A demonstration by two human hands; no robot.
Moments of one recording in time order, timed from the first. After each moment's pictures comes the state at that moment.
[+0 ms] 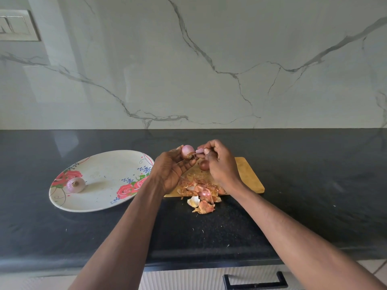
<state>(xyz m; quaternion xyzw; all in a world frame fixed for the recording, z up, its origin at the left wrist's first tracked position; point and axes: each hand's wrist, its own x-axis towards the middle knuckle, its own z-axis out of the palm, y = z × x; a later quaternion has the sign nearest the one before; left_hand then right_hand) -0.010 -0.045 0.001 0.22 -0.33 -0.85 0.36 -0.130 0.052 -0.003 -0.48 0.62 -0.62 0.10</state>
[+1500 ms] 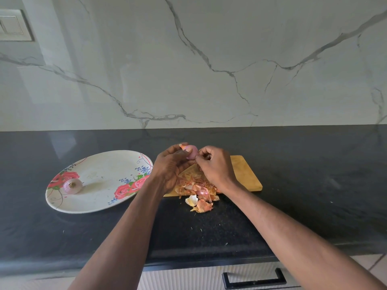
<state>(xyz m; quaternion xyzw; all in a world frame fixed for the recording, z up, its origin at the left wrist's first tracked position) -0.016 -0.041 -0.001 0.21 -0.44 -0.79 0.37 -0.130 0.045 -0.010 -0.49 0.69 -0.53 0.00</state>
